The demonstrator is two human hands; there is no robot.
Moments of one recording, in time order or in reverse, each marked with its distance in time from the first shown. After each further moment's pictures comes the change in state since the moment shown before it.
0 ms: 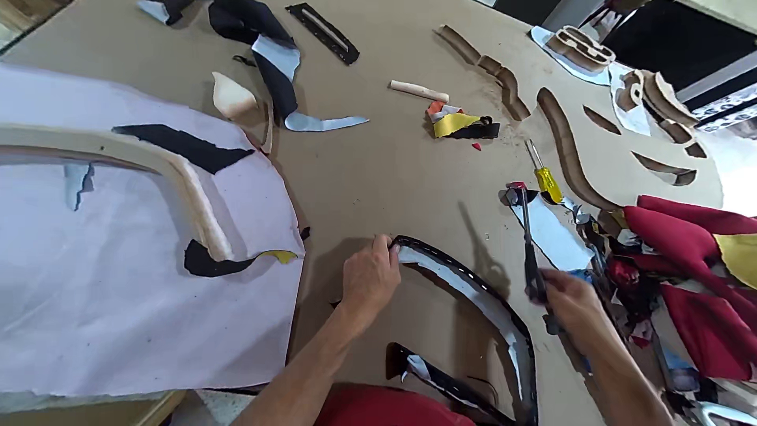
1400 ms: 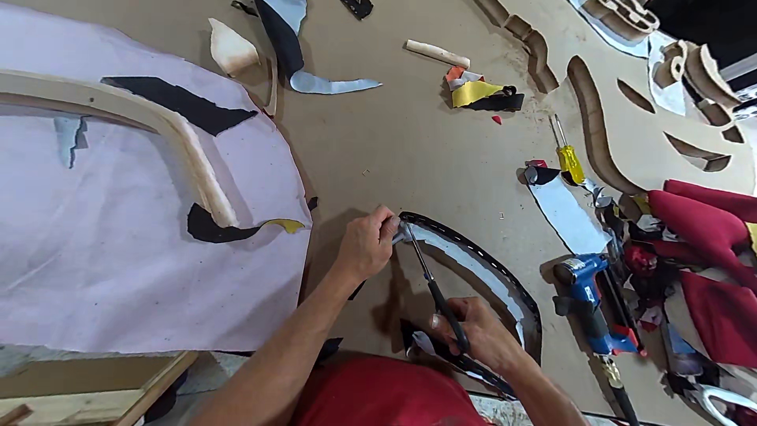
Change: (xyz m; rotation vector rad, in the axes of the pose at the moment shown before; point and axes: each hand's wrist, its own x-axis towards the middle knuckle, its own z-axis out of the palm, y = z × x) left_hand 0.009 -0.044 0.001 -0.362 0.043 0.176; right_hand -0.075 -0.033 0.122 0.114 -0.748 0.135
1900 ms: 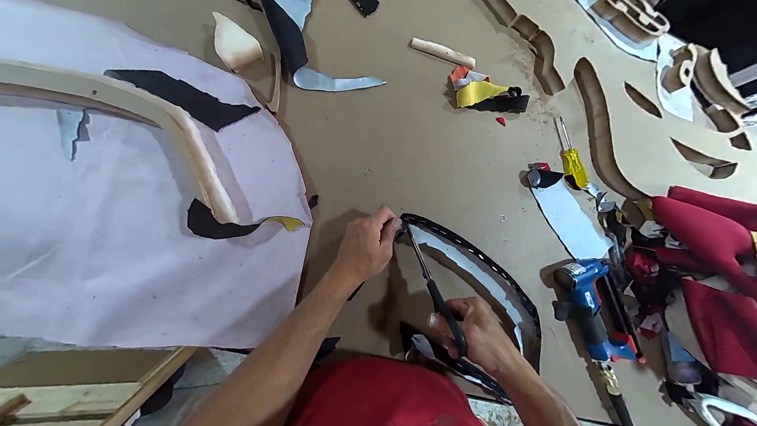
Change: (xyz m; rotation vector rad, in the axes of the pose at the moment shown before) left_hand -0.002 0.000 0.001 0.024 0.003 0.045; right_hand -0.003 -0.008 0.004 0.085 0.033 -0.008
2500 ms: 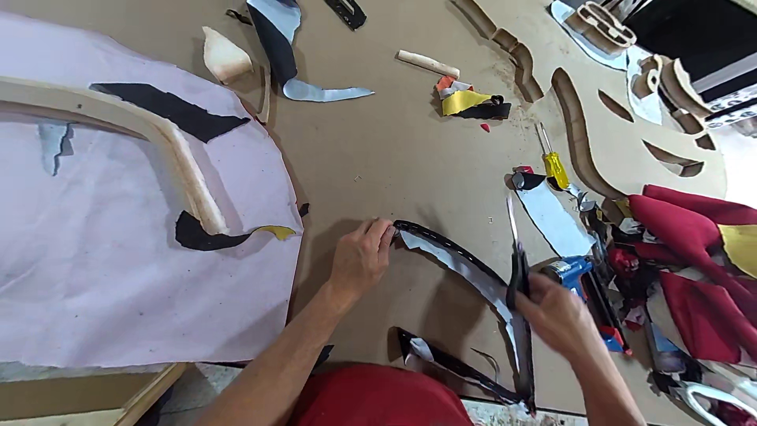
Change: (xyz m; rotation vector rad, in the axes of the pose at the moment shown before) left_hand -0.009 -0.005 0.019 0.222 0.184 0.210; right_hand -0.041 0.004 -0.099 -0.621 0.696 -0.082
